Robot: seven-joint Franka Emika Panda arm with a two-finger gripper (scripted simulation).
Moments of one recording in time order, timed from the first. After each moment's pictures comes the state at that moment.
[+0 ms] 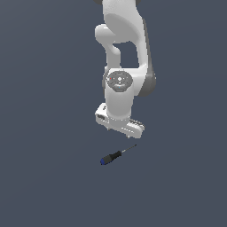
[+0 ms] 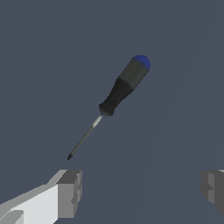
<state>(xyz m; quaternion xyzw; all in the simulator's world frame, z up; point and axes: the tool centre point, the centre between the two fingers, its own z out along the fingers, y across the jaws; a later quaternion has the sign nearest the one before) 0.039 0.022 0.137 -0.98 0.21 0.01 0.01</state>
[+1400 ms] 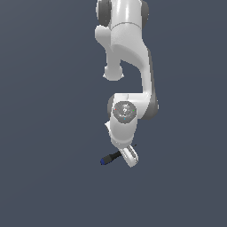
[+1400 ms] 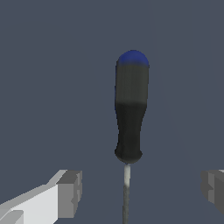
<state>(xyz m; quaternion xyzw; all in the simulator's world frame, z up) 0.092 0.032 0.069 -0.86 0.50 0.00 0.00</state>
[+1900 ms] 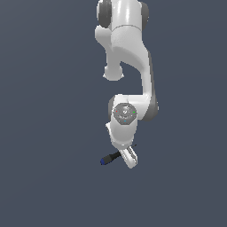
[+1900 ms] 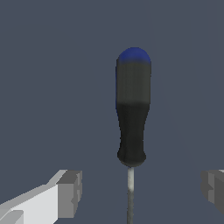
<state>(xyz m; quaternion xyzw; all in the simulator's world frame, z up) 0.094 0.033 0.063 -0.86 0.51 0.00 0.00</state>
